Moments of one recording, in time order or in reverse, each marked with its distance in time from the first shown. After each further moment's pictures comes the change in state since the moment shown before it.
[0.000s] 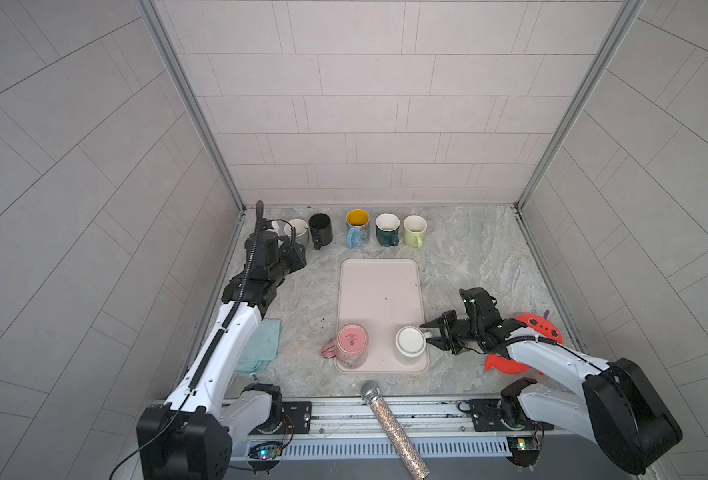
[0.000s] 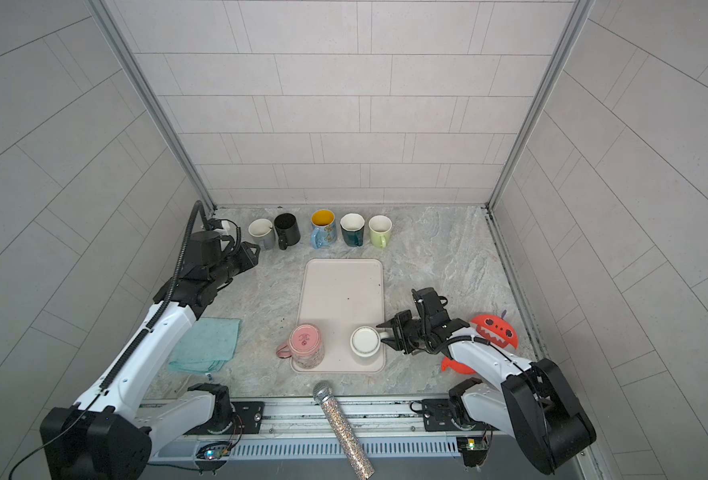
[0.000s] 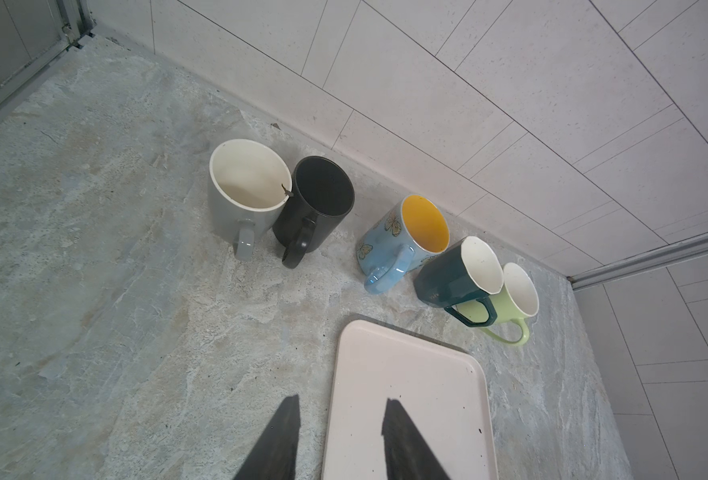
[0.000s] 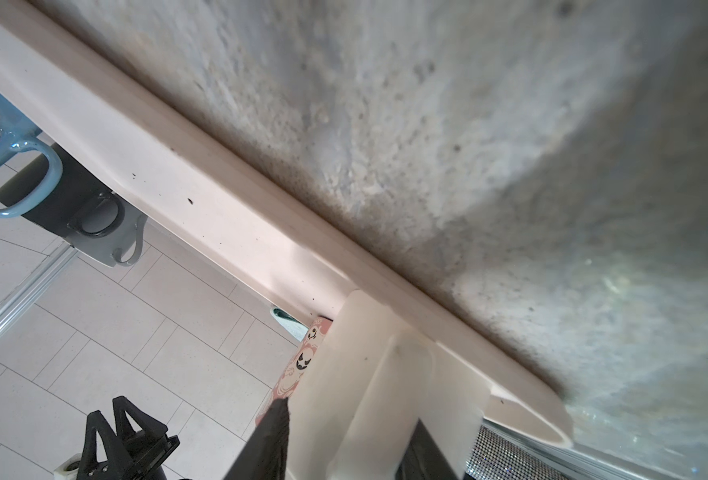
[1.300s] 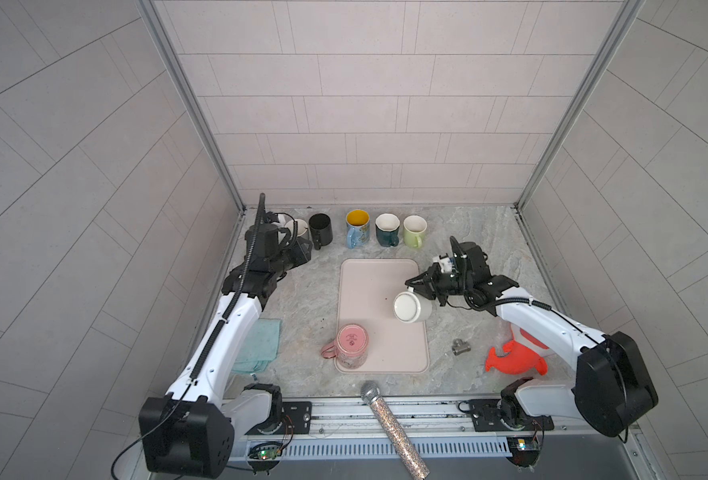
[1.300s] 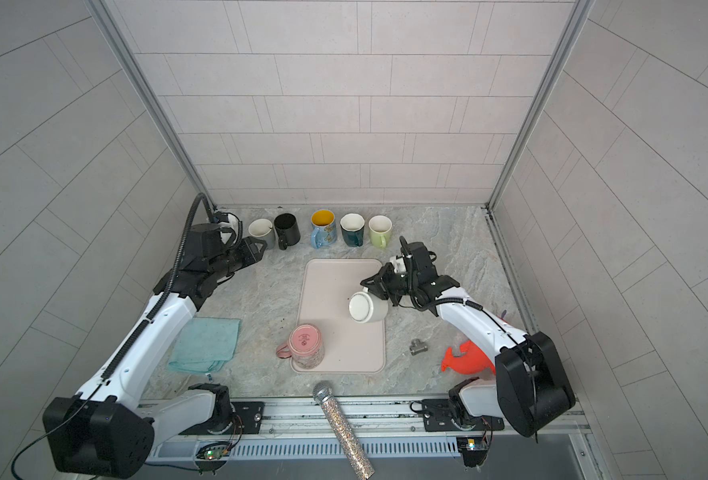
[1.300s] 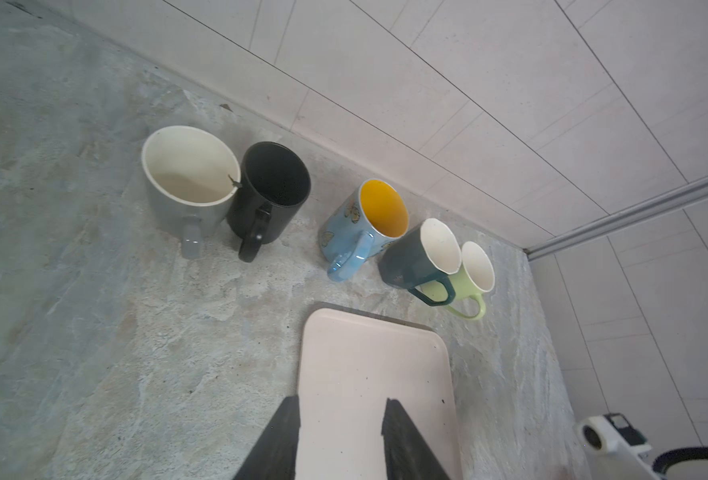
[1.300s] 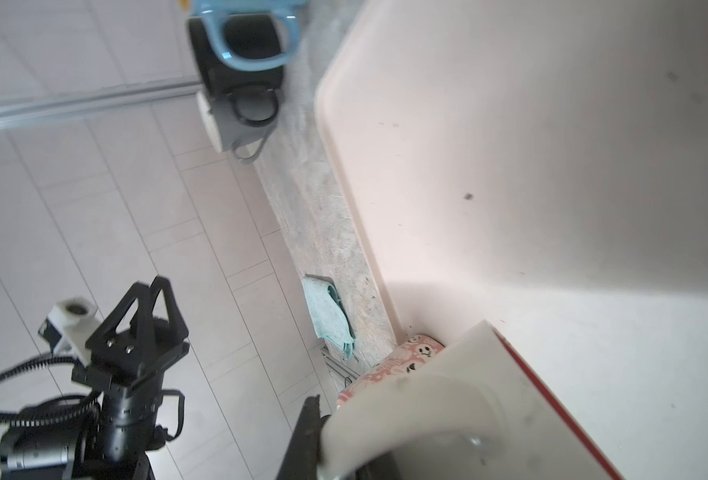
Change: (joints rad) left arm 0.000 0.069 0.096 -0.031 0.166 0.006; right arm 0.021 0.172 0.539 -0.136 0.021 -0.531
